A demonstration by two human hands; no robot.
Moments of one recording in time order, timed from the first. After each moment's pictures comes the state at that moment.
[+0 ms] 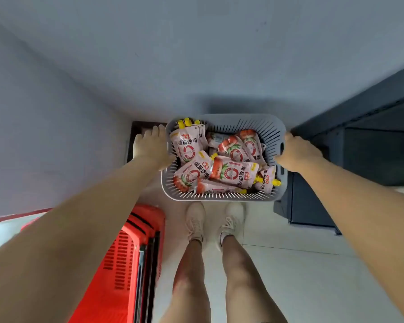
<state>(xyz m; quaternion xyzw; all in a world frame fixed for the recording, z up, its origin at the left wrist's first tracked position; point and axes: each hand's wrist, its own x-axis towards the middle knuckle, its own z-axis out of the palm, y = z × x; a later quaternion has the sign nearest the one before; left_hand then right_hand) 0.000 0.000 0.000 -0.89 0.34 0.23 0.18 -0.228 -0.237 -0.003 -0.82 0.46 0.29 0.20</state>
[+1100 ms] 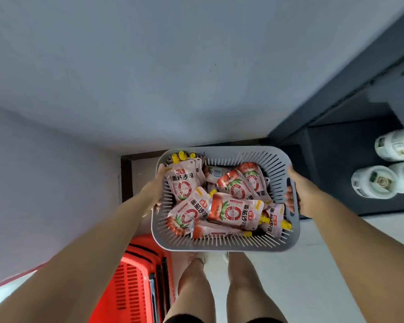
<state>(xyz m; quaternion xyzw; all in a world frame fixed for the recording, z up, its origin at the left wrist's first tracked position) -0.034 -0.003 0.040 -0.82 -0.01 0.54 -0.20 -0.318 -0.208 0.027 -0.31 0.75 0.07 0.58</state>
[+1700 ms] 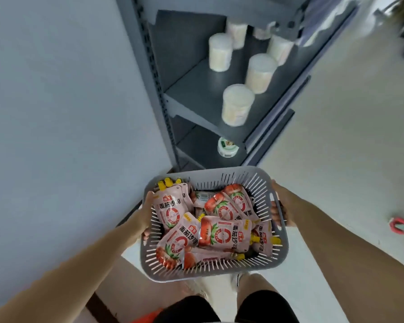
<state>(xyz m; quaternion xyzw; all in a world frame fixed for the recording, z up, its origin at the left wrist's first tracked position) -0.183 -0.061 0.169 -0.70 0.37 0.61 -0.06 -0.544 -0.042 0.173 -0.09 0.79 -0.17 0.58</state>
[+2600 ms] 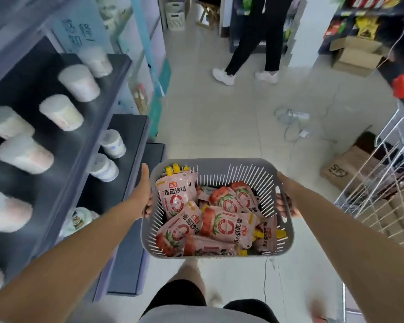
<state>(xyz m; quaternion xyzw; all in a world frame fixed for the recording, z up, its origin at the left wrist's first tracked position) -0.787 -0.219 0.233 -0.58 0.56 0.59 0.04 -1.050 0.030 0.229 0.12 0.78 -0.36 0.50</state>
